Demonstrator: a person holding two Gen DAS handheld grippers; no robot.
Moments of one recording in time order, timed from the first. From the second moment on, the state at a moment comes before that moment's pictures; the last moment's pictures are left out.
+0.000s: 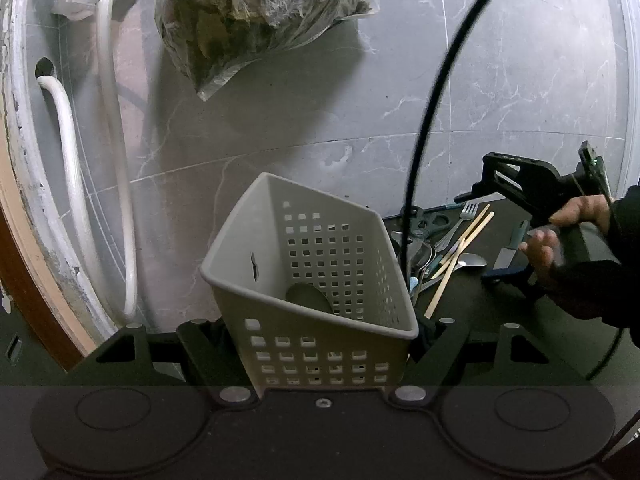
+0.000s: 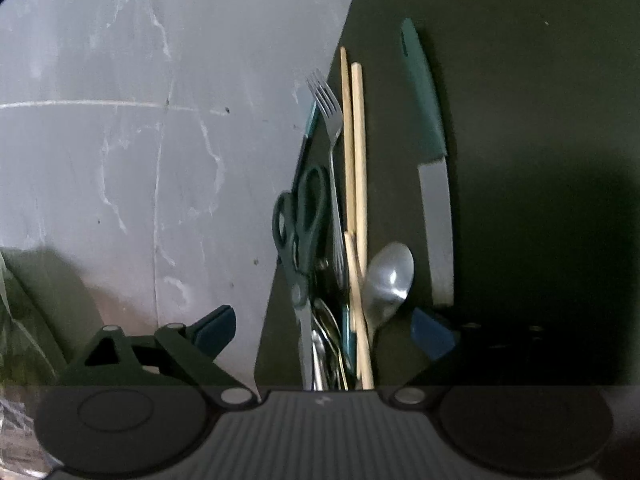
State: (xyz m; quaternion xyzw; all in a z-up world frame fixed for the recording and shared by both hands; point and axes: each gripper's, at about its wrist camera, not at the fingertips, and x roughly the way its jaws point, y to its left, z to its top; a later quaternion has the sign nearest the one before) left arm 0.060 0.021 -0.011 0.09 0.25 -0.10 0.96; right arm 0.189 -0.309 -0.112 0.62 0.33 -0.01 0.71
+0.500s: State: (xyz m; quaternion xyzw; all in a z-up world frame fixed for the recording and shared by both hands) left arm 0.058 0.022 -0.010 0.08 0.25 -0.10 0.96; right arm 0.189 -0.316 -0.124 0.62 0.34 -0.04 0.71
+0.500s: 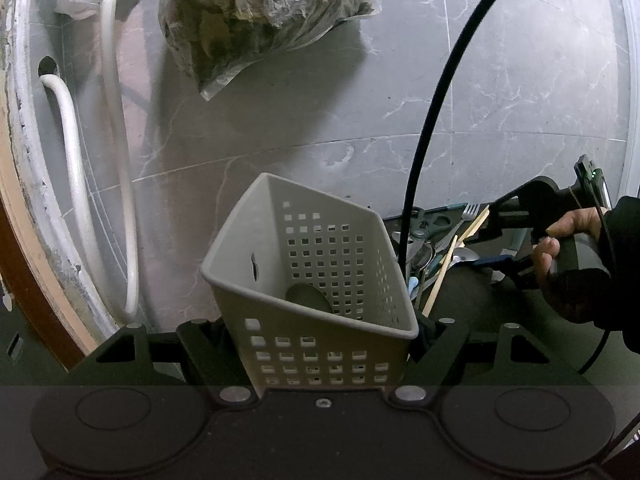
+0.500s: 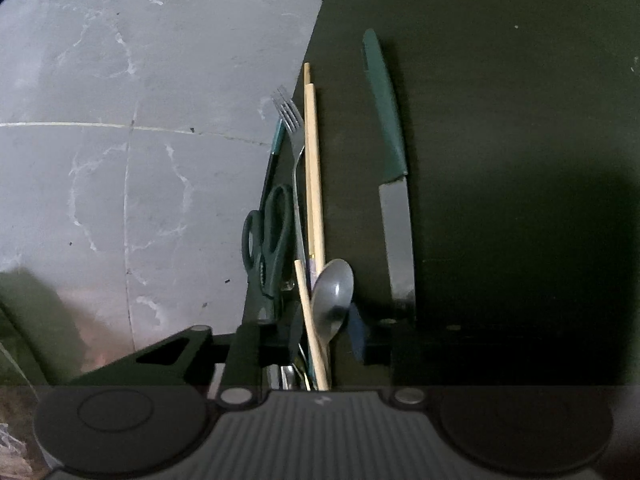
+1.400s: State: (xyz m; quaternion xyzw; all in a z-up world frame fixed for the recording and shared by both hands) left arm 0.054 0.018 -0.011 0.09 0.25 -0.09 0.96; right arm 0.201 -0.312 -0.097 0.56 0.32 0.00 0.77
